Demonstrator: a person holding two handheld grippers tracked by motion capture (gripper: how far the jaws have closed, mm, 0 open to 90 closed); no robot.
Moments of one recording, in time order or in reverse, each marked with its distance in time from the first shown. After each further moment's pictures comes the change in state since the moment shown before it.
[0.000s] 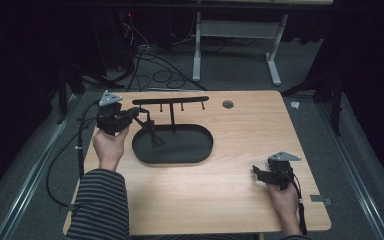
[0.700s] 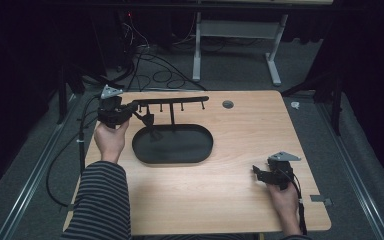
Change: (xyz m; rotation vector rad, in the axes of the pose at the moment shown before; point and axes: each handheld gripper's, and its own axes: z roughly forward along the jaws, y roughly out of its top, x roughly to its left) left arm 0.010 0.009 0.014 0.008 0.037 -0.011; right arm 0.000 0.000 0.000 0.000 0.001 0.000
